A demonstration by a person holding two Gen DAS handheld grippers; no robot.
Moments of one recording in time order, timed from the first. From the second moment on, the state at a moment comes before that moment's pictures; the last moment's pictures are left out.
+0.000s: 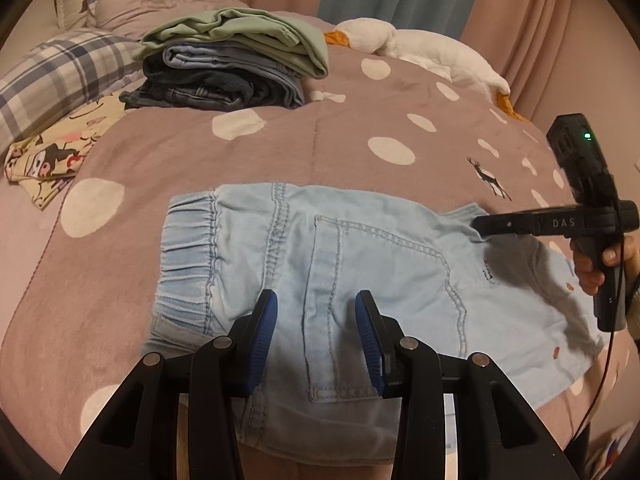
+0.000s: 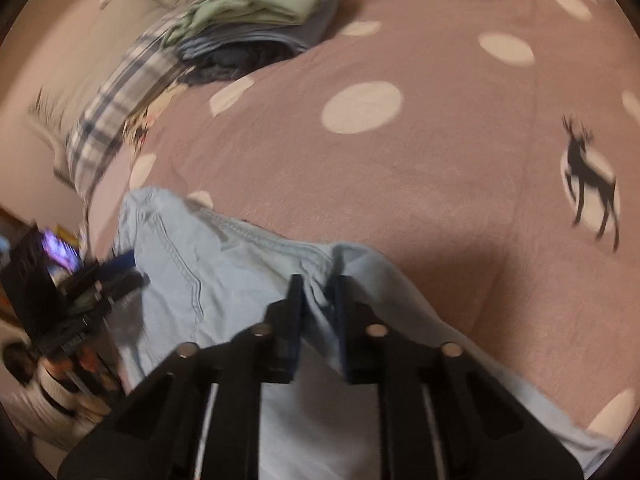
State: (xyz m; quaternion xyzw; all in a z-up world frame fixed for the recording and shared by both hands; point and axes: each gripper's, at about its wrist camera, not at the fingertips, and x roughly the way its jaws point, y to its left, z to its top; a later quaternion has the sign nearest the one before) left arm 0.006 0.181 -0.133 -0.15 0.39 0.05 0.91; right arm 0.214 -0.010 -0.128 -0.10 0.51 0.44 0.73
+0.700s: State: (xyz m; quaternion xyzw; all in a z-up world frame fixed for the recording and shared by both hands) left arm 0.006 0.162 -0.116 -0.14 0.38 0.05 0.91; right arm 0.194 -0.043 -0.091 -0.06 0.43 0.41 0.80
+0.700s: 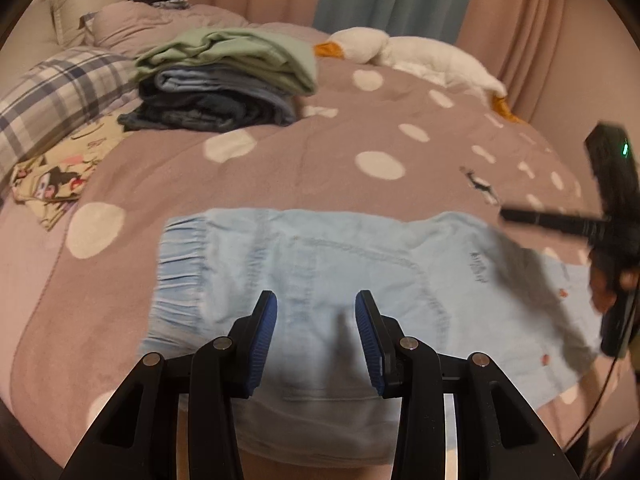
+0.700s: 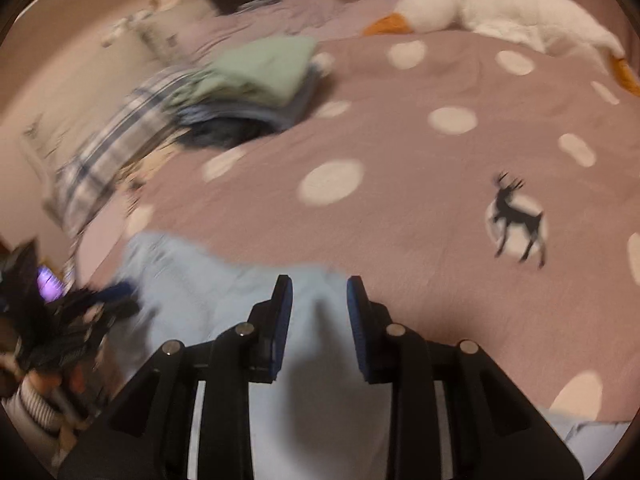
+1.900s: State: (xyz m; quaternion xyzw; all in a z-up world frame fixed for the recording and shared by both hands) left arm 0.026 0.149 -0.143 -0.11 0.43 0.04 0.89; right arm 0.112 -0.182 -0.149 -0.11 0.44 0.19 0.87
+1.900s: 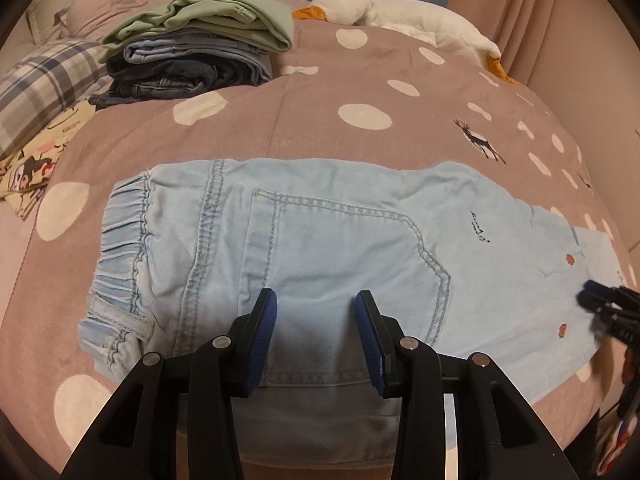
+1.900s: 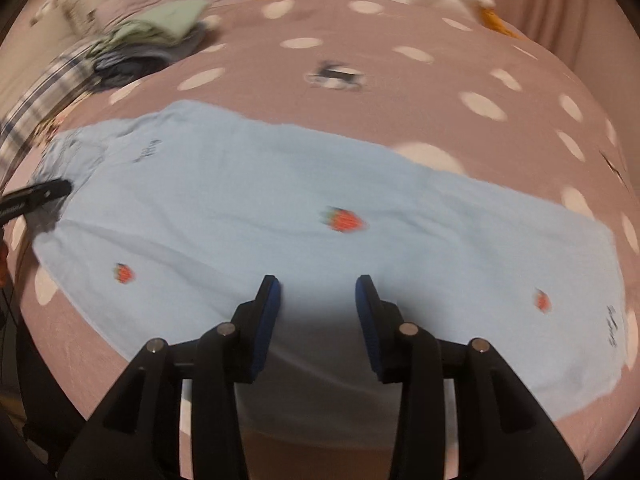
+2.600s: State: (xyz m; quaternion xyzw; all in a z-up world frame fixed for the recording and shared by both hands) left arm 0.028 0.139 -0.133 -0.10 0.45 0.09 0.88; right arm 0.139 -0.397 -0.141 0.04 0.43 -0.07 0.90
